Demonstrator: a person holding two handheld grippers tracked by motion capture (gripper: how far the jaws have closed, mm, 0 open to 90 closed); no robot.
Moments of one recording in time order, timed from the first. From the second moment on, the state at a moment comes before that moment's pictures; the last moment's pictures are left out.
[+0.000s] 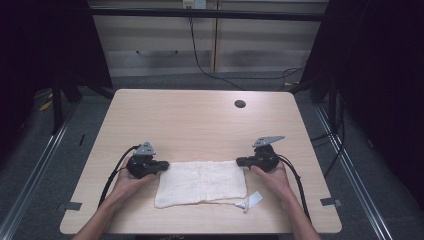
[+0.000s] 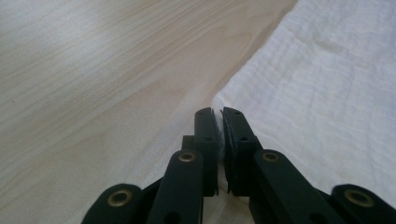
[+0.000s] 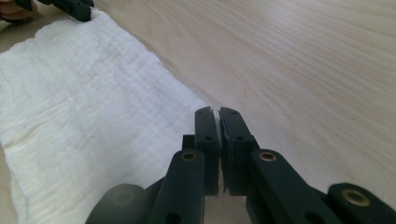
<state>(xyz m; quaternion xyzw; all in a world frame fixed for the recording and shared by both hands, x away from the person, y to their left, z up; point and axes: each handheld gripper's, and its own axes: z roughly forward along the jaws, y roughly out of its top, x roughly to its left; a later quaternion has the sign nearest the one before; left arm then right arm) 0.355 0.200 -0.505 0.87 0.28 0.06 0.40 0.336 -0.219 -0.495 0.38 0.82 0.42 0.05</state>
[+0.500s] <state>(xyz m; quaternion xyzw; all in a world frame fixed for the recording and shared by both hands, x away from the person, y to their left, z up) 0.356 0.206 -0.494 0.85 0.29 0.06 0.44 0.335 -0.219 -0.489 0.37 0.82 0.44 0.06</state>
